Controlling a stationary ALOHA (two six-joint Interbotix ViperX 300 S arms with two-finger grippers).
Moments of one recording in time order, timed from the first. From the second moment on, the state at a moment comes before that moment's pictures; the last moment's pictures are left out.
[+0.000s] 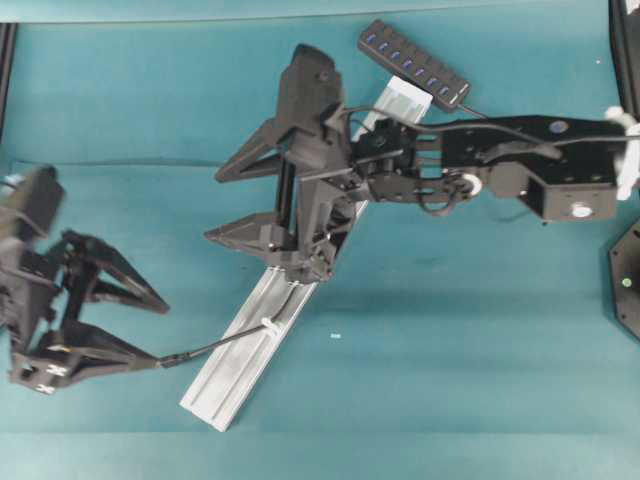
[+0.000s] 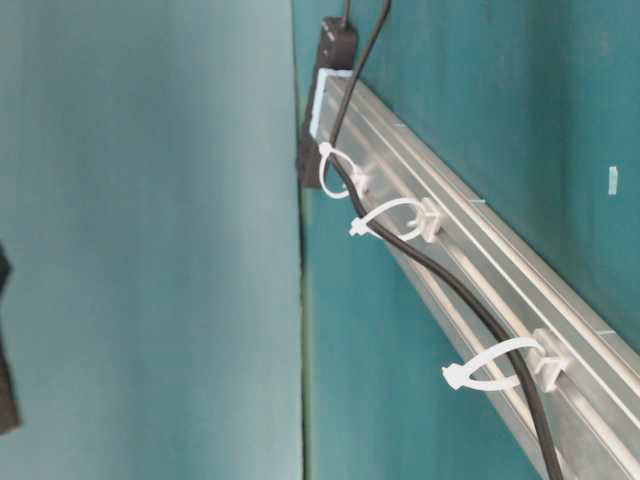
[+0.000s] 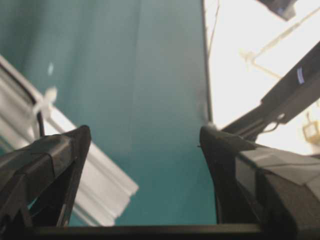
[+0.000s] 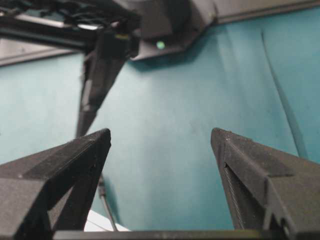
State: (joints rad) left arm -0.25 -0.72 1.06 0.03 -0.07 -0.60; right arm -0.06 0.02 0.21 0.34 0.19 -0.16
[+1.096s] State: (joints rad) left arm -0.19 -1.00 1.08 0.02 0.13 -0.40; right arm -0.02 -0.33 0.55 0.34 0.06 -0.09
